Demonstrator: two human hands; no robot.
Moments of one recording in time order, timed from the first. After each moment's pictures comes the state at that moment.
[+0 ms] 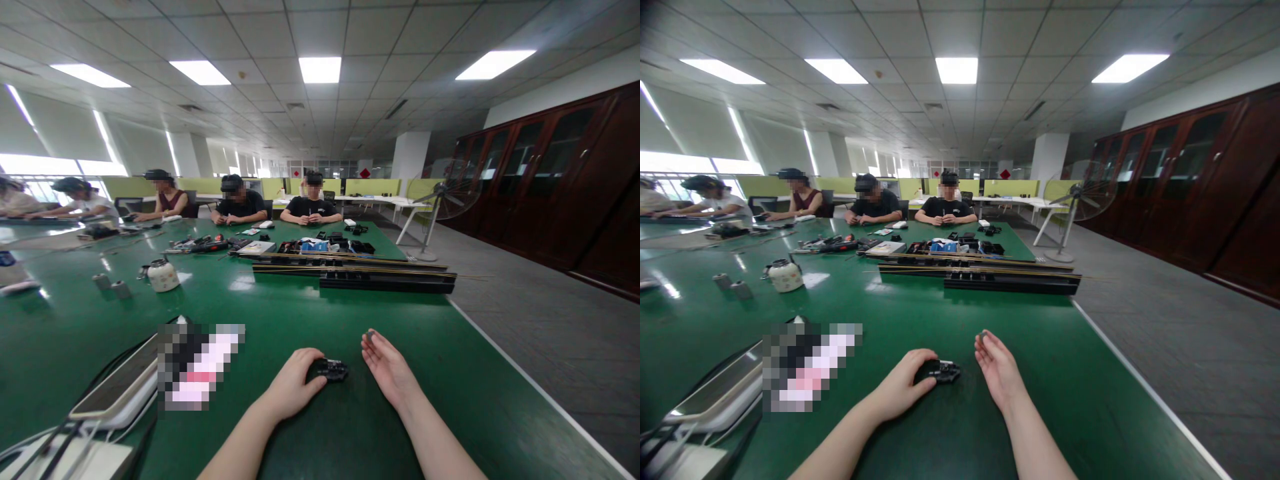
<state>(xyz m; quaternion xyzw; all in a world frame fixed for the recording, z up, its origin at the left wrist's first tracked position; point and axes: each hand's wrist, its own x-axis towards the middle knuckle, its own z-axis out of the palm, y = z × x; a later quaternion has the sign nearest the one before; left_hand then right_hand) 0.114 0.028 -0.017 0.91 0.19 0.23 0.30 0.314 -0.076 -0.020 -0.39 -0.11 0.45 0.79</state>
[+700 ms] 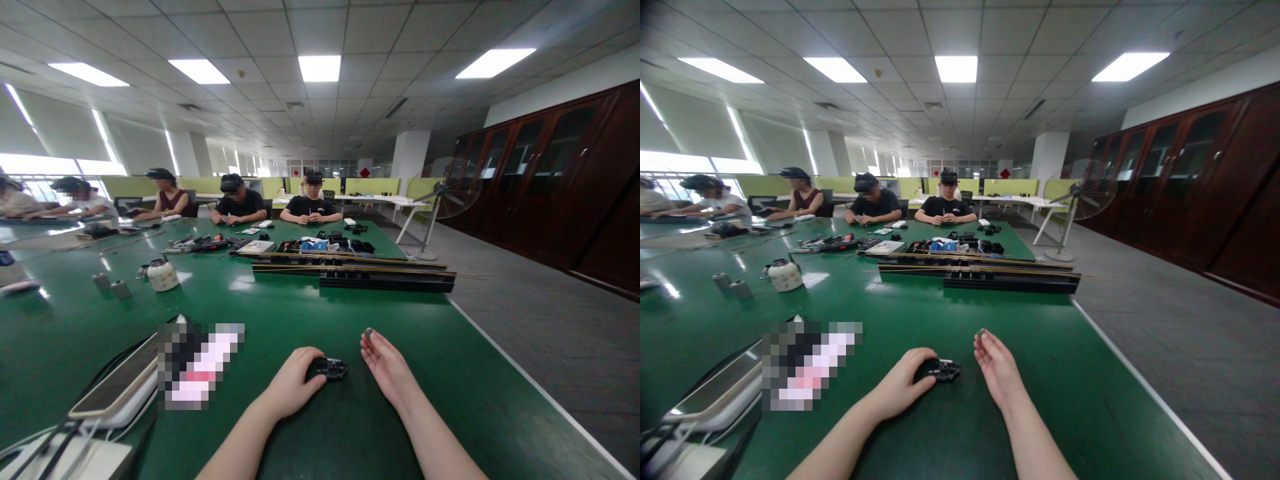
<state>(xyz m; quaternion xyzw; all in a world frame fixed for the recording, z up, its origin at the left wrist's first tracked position) 0.115 0.030 -0.019 0.91 0.18 0.23 0.30 0.311 -0.076 -0.019 -0.39 -0.10 0.45 0.80</state>
